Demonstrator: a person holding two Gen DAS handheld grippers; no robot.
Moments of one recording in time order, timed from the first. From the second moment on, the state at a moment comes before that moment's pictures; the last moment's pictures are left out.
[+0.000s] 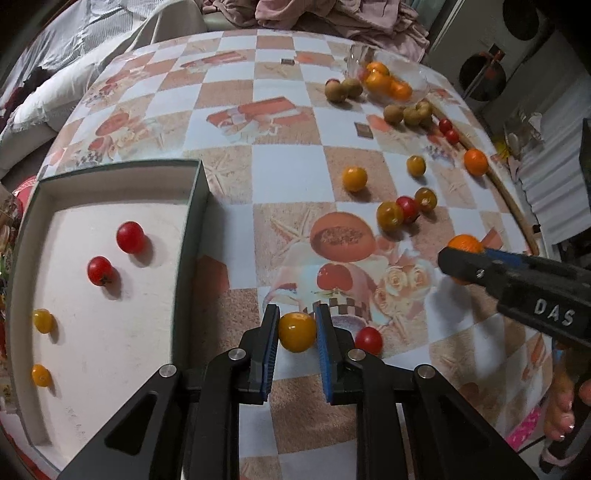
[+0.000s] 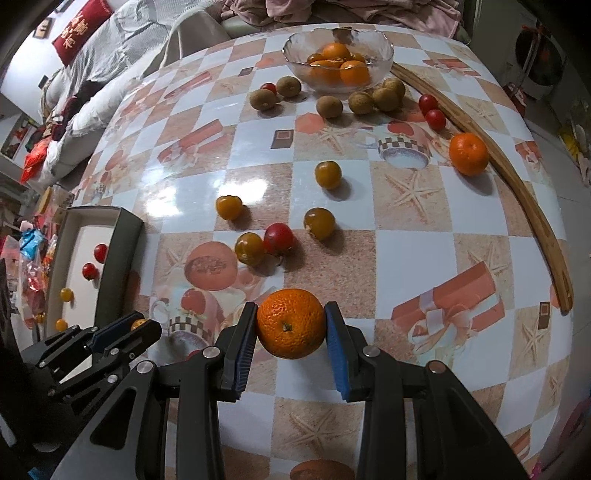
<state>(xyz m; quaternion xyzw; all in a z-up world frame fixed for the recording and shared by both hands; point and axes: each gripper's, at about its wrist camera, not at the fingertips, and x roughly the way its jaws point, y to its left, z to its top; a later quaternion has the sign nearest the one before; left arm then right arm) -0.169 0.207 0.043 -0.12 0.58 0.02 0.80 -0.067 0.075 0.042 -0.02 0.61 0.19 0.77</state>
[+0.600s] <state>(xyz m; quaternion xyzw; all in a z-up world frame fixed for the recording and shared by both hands) -0.207 0.264 0.083 -0.16 0.54 0.06 0.82 -0.081 0.146 0.067 -0.05 0.60 0.25 0.76</state>
